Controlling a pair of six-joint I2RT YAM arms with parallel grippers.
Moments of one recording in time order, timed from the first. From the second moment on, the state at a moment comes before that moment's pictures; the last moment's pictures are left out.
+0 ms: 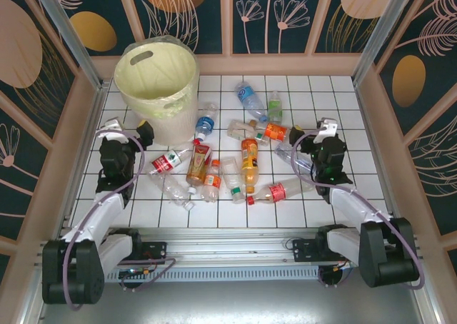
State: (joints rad) left arm -0.03 0.98 0.42 0.42 -0.06 -0.38; right arm 0.17 1.08 0.40 0.46 0.04 0.24
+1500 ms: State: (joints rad) left arm -0.12 0.88 0.81 -0.11 0.76 -0.45; right arm 0.29 1.43 0.89 -0.56 0.03 0.28
